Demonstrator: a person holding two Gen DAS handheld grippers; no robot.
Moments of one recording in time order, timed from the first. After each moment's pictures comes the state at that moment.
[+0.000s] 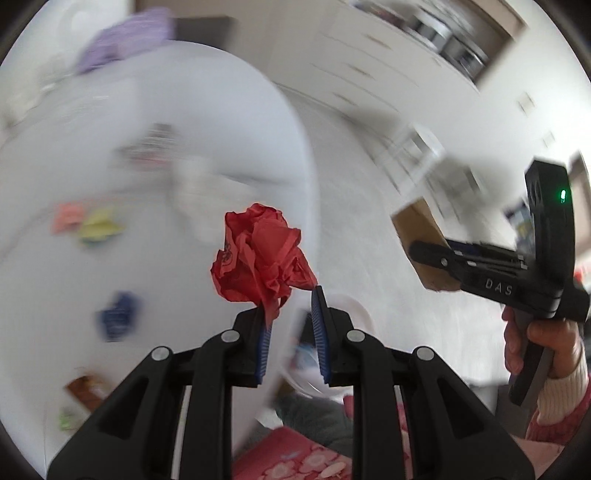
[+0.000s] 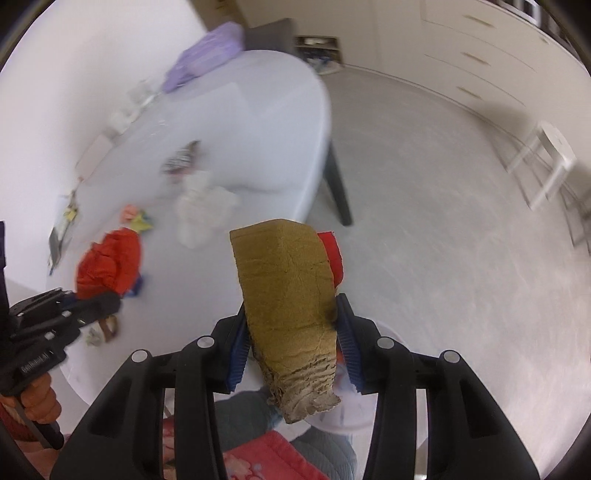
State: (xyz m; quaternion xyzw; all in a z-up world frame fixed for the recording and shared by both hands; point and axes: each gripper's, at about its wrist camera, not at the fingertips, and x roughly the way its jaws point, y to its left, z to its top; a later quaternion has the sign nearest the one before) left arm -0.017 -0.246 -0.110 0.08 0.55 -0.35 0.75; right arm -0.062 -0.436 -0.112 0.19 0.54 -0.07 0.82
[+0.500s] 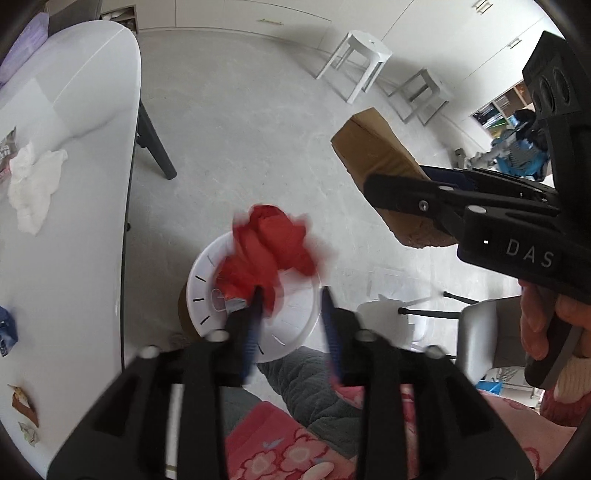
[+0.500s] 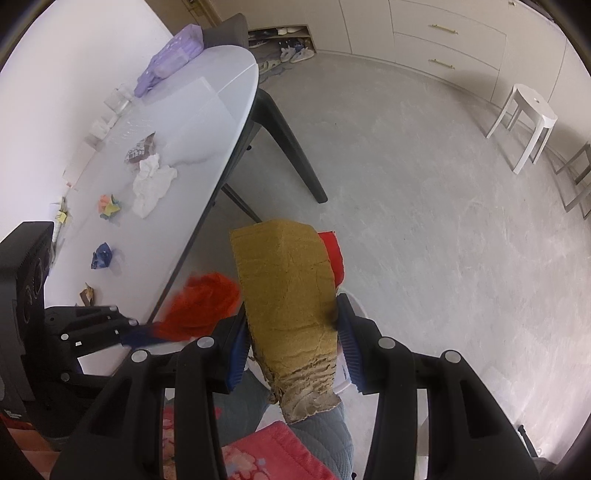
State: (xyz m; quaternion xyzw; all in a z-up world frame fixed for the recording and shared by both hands) left arm -0.104 -0.381 -0.165 0.18 0.61 -0.42 0.65; right arm -0.141 -0.504 -0.131 0.22 0.55 -0.08 0.80
